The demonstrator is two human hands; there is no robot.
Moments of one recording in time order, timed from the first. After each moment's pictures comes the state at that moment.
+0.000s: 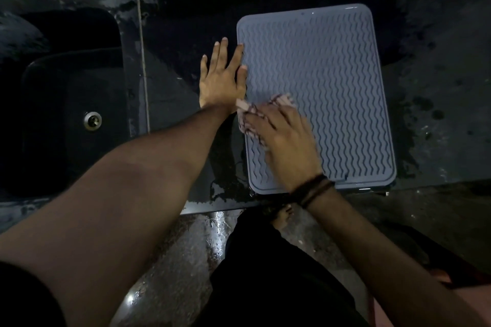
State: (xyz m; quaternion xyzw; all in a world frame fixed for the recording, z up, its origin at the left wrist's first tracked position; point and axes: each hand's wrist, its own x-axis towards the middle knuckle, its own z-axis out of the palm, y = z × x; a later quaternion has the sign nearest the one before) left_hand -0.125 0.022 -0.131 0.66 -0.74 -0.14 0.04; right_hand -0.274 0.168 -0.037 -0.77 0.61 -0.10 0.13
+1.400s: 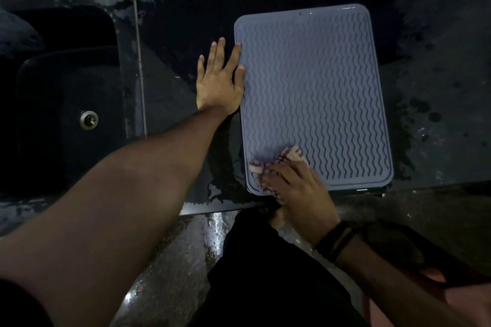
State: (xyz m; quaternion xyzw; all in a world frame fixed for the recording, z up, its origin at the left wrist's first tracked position) left_hand -0.127 0.024 -0.127 0.66 -0.74 -0.13 0.05; right_hand -0.307 0.242 -0.043 -0.80 0.57 0.00 0.22
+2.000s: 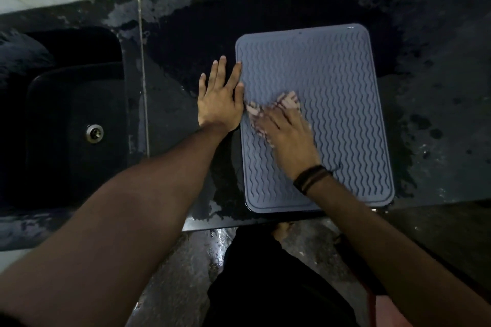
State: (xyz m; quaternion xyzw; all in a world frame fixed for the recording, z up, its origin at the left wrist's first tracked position) left_hand -0.127 0.024 -0.128 0.66 -0.73 -0.13 0.06; right_hand -0.300 0.121 -0.085 -0.79 0.60 -0.05 0.12
